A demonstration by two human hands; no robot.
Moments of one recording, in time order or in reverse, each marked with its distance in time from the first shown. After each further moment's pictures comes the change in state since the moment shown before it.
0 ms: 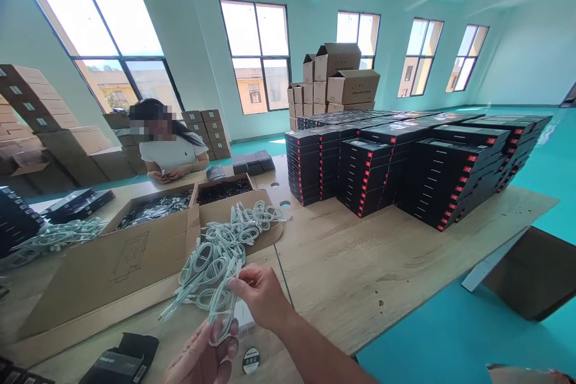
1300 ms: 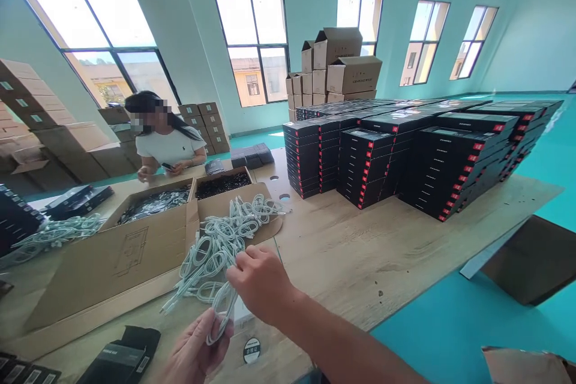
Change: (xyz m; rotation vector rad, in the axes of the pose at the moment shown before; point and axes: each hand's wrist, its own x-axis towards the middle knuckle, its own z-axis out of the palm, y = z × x) left_hand 0.009 0.005 -0.012 0.295 0.262 0.054; right_hand 0.002 -0.038 -0.015 -1.451 -0.185 -0.667
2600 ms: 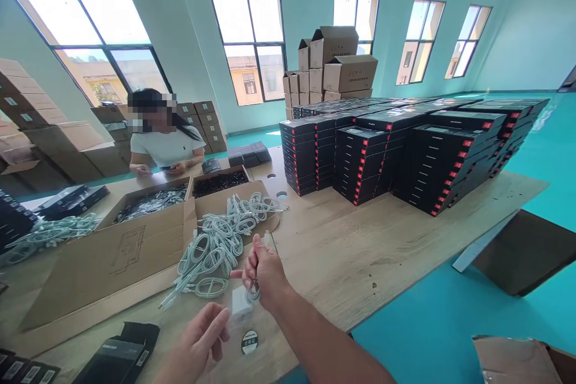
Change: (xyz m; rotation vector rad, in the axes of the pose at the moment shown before) left_hand 0.005 0.005 -0.004 0.767 -0.124 0.140; right_hand 0.007 -0.010 0.033 2.035 0.367 1.030
